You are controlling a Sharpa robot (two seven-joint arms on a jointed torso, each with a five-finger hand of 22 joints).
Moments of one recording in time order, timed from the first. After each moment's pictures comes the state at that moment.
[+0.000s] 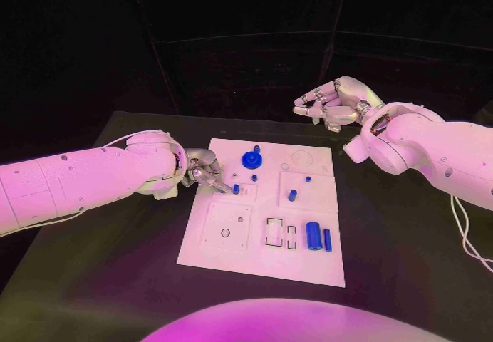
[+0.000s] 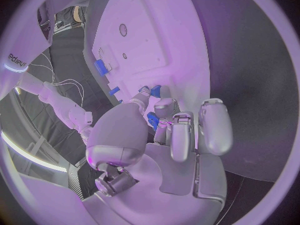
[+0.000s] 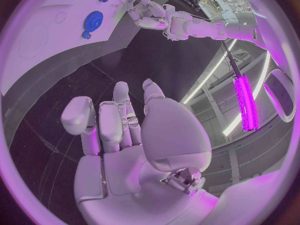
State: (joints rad) left arm 1.27 -0.84 -0.15 1.46 -1.14 0.13 -0.31; left_hand 1.02 0.01 0.16 0.13 0.05 0.93 0.04 0.60 0.62 1.29 -0.03 1.14 0.94 1.46 -0.10 1.57 1.31 0.08 1.47 0.01 1.31 1.24; right arm 1.26 -0.73 0.04 1.36 -0.82 -0.28 0.17; right_hand 1.27 -0.01 -0.08 0.18 0.31 0.96 0.15 0.07 0.07 1.18 0.06 0.75 0.80 1.47 -0.03 1.23 1.13 0.09 1.29 0.09 1.33 0.98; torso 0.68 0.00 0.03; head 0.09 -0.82
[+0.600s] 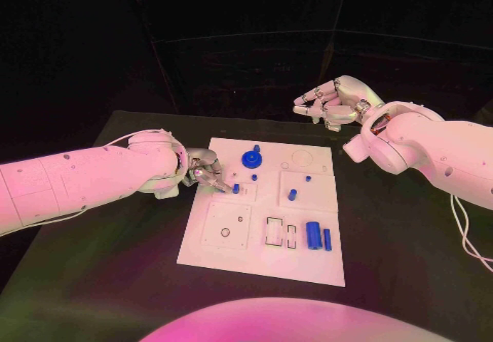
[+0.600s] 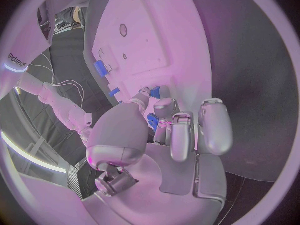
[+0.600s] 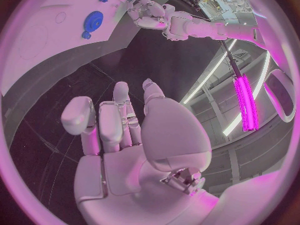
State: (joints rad) left arm 1.27 -0.83 -0.15 1.46 -1.14 0.14 -0.32; left_hand 1.03 0.02 0.18 0.11 0.05 0.93 0.04 0.60 0.61 1.30 -0.04 1.14 0.94 1.46 -0.10 1.57 1.31 0.08 1.47 0.01 1.31 1.24; right arm 1.26 -0.72 0.04 1.36 -0.82 -0.28 0.17; right_hand 1.27 -0.01 -0.08 0.18 0.31 0.96 0.15 0.07 0.07 1.18 0.06 0.75 0.80 1.47 -0.03 1.23 1.13 0.09 1.29 0.09 1.33 0.98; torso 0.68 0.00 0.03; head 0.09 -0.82
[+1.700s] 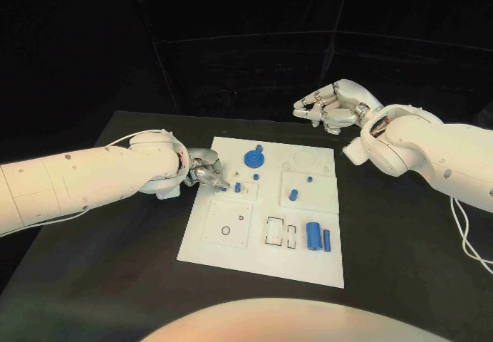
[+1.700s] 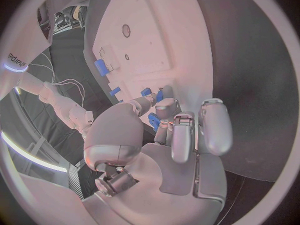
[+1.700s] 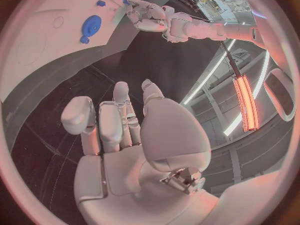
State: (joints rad) left arm 1.27 -0.83 -0.15 1.47 -1.13 0.13 -0.32; left_hand 1.00 -0.01 0.65 0.03 0.10 0.91 0.04 0.63 0.61 1.30 -0.04 1.14 0.93 1.46 -0.10 1.57 1.31 0.08 1.47 0.01 1.31 1.25; right arm 1.25 -0.72 0.04 1.35 -0.82 -0.27 0.17; right_hand 1.28 0.00 -0.08 0.18 0.32 0.95 0.14 0.07 0.07 1.18 0.06 0.75 0.80 1.47 -0.03 1.23 1.13 0.09 1.29 0.09 1.32 0.98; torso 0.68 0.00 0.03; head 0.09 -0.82
